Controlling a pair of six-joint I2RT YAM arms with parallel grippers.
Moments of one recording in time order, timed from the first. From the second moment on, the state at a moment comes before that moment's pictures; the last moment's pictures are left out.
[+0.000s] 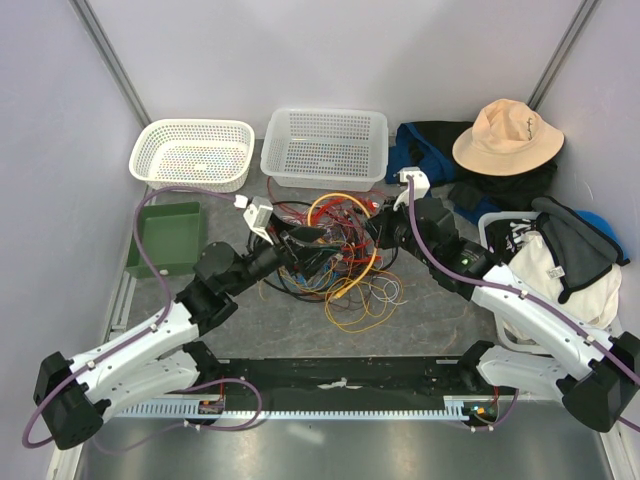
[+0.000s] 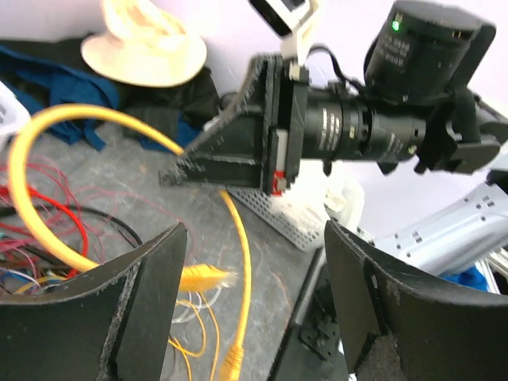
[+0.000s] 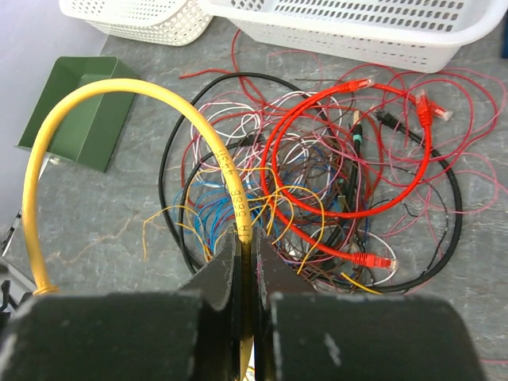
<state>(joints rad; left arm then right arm) -0.81 0.86 0.60 0.45 0.21 -0.53 0.71 1.08 0.94 -0.21 0.13 0.48</state>
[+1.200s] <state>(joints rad) -0.81 0.65 0.83 -0.02 -0.32 -0.83 0.63 1.50 1.18 -0.13 0.33 0.44</state>
